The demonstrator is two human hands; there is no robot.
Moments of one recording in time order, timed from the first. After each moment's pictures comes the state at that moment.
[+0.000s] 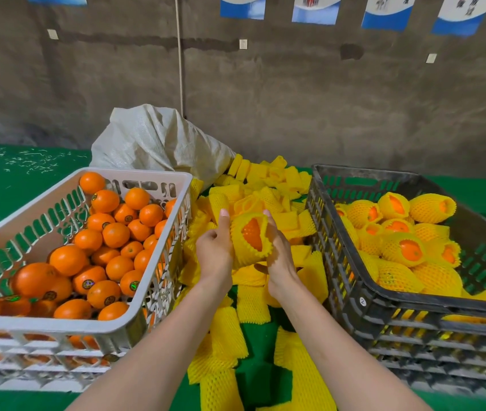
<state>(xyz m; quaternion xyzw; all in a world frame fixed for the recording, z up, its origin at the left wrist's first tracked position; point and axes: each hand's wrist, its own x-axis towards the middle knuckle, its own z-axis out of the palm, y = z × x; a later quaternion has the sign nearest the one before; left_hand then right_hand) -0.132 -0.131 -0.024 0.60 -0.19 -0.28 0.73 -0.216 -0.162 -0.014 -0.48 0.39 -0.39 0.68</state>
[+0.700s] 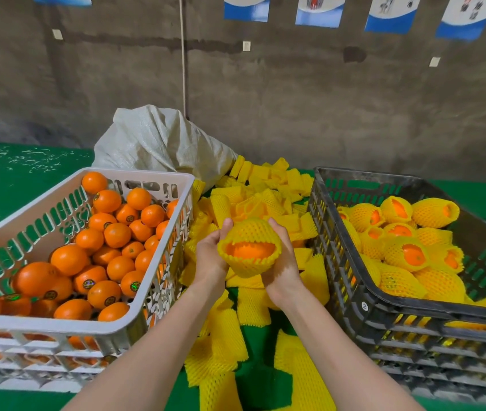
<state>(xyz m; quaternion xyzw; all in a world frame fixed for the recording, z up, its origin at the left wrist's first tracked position) -0.124 -0.118 -0.027 0.54 -0.25 -0.35 0.72 -0.221 -0.161 -0.020 -0.44 0.29 -0.37 0.76</state>
